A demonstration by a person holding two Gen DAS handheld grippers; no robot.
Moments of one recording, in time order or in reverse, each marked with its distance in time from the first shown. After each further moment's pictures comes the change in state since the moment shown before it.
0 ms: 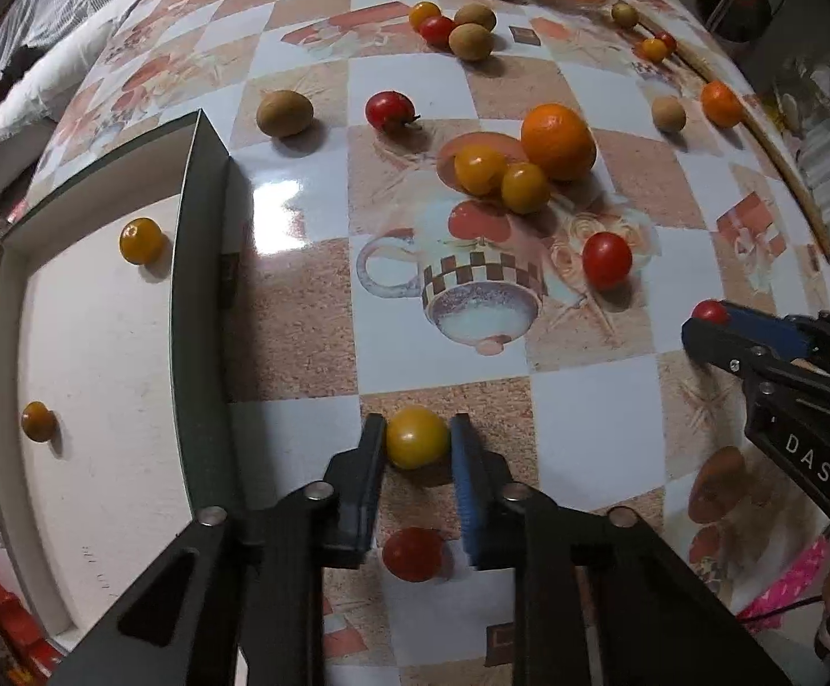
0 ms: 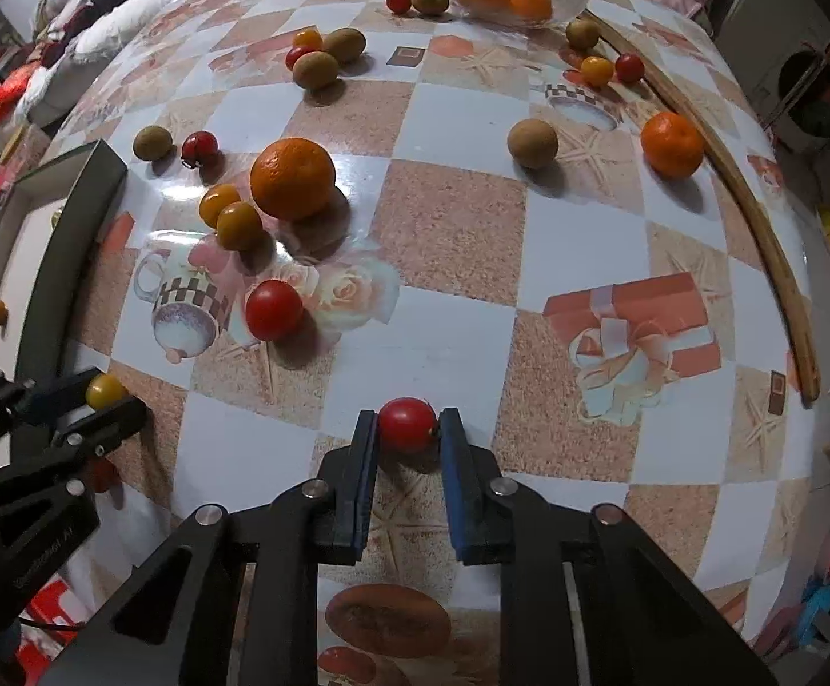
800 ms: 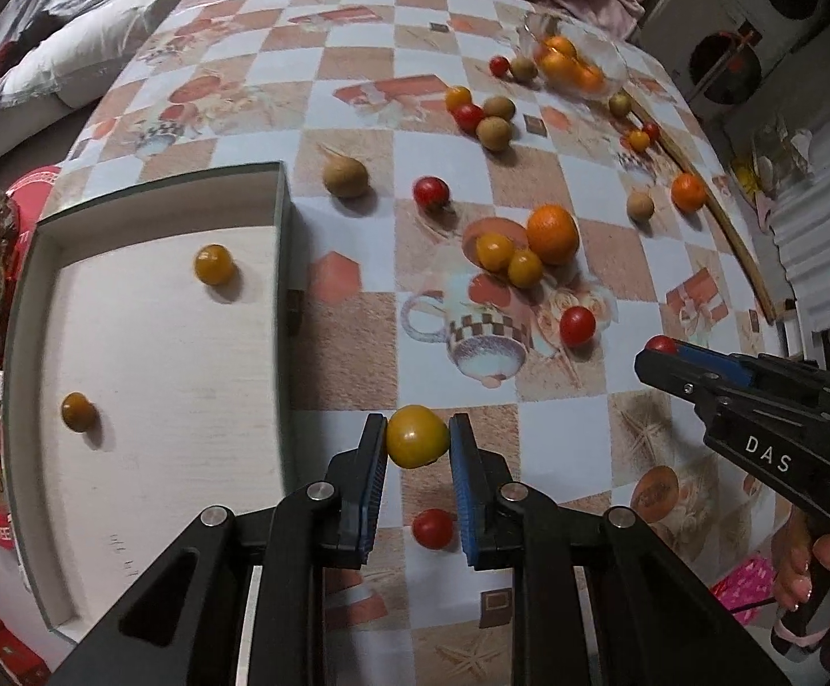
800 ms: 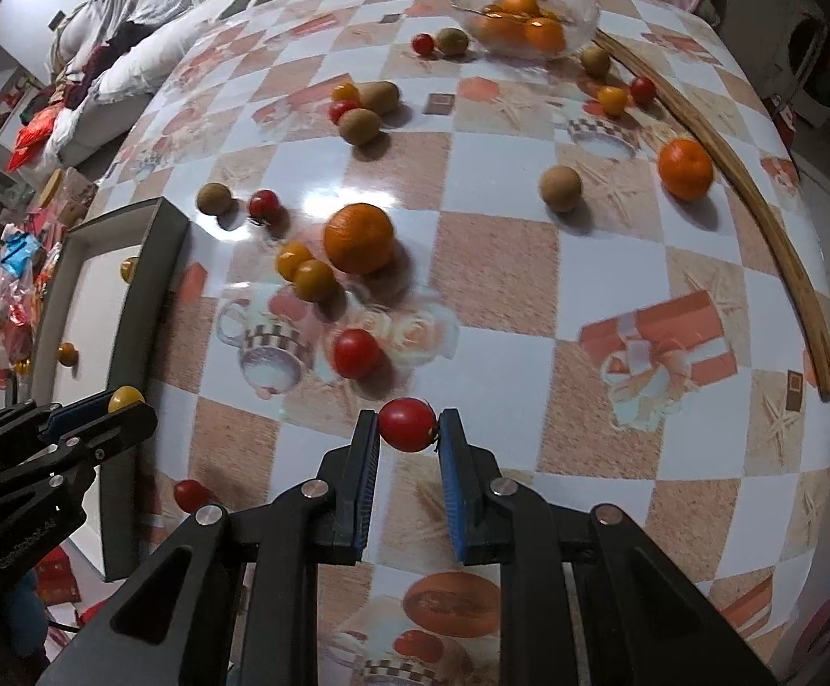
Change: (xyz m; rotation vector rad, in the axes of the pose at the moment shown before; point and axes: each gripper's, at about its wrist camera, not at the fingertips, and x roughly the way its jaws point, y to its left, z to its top) left arm -0.052 0.040 0.004 -0.079 -0.088 -0.090; right arm -0.034 0.003 0.009 0.050 -0.036 0.133
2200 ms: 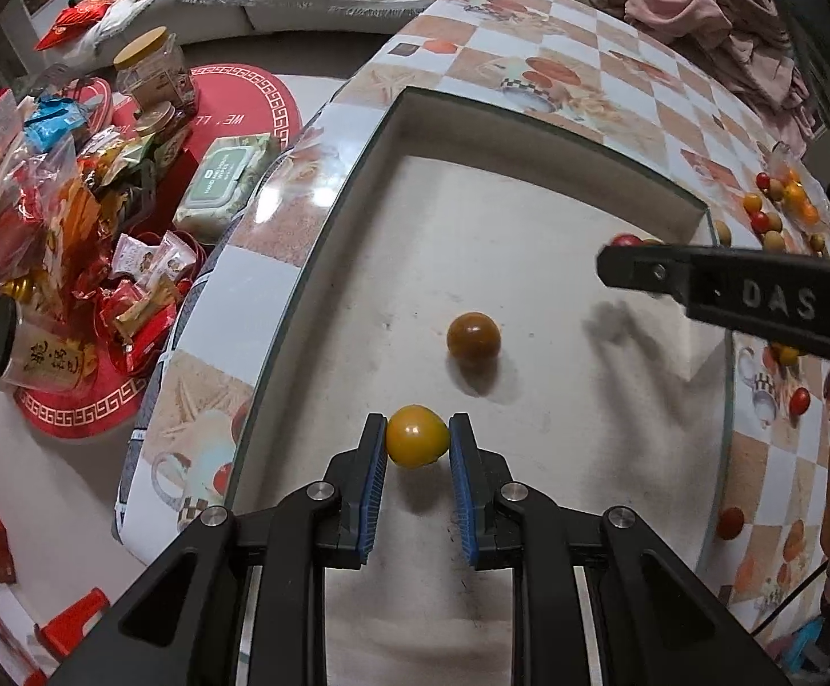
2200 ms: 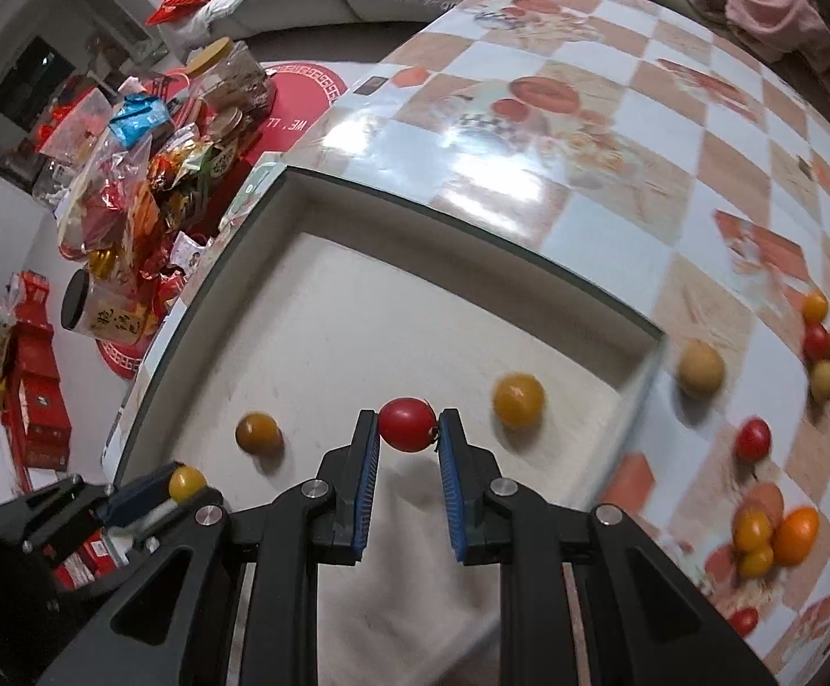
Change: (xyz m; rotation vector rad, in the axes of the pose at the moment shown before) left arm -0.009 0.187 -0.055 -0.328 -0.066 0.197; right arm 0.085 0.256 0.076 -0.412 0.084 0.160
